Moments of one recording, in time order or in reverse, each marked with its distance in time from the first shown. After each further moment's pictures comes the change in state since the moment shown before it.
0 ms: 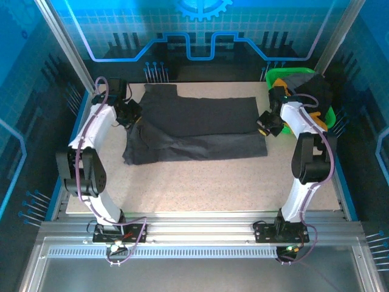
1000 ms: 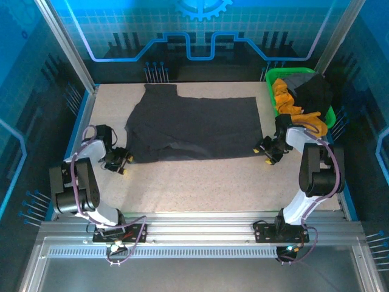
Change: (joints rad) left arm 0.224 -0.220 -0.703 0.168 0.084 -0.097; right arm -0.079 -0.200 -0.535 0.271 -0.192 -0.120
